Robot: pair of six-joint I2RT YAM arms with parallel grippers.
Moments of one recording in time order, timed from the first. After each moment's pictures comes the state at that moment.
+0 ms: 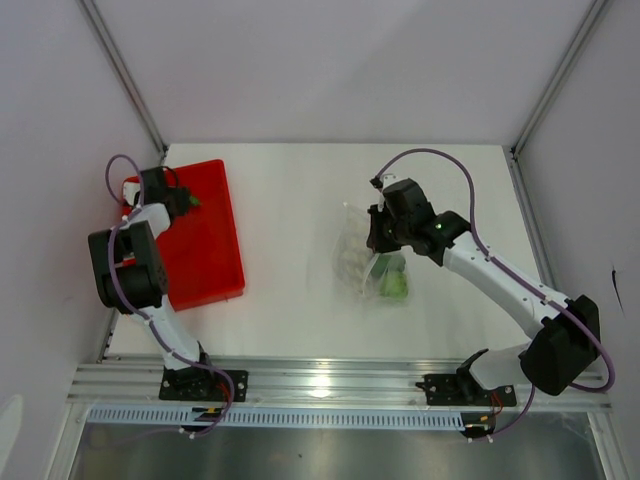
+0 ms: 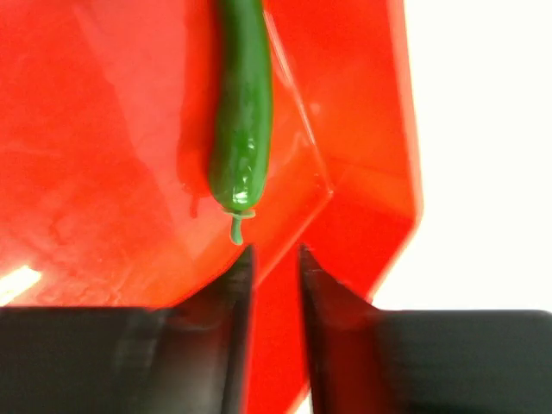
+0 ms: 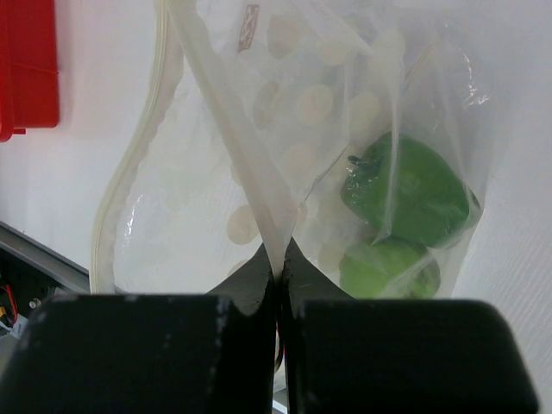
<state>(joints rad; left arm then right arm) 0.28 1.85 1.16 -0.01 -0.04 -1.22 0.63 1.38 1.22 -0.61 -0.02 0.36</state>
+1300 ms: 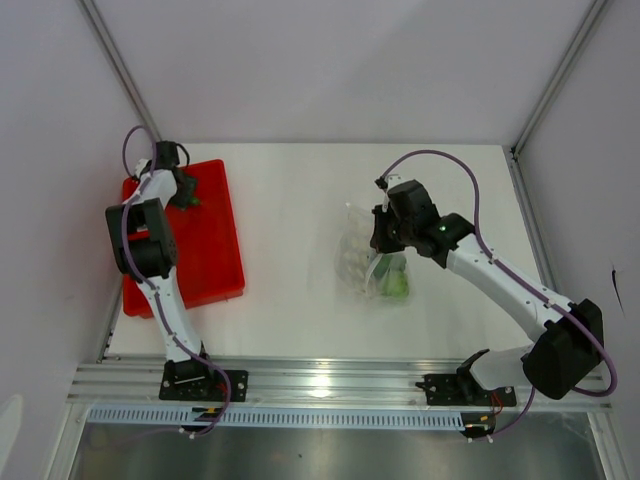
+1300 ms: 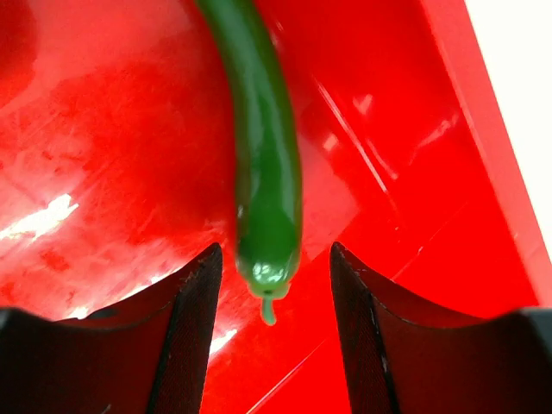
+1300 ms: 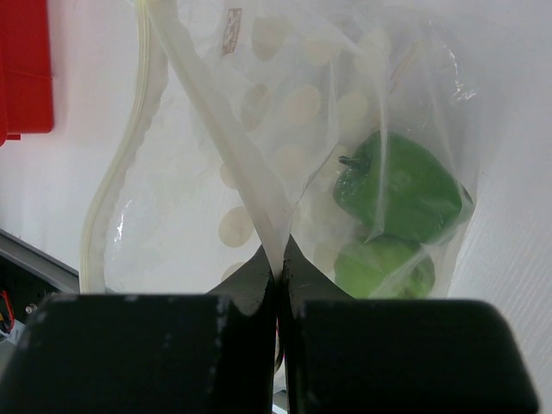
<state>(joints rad) 0.22 2.16 1.67 -0.49 -0.22 -0.99 0.62 1.36 1.19 -0.59 -0.02 0.36</state>
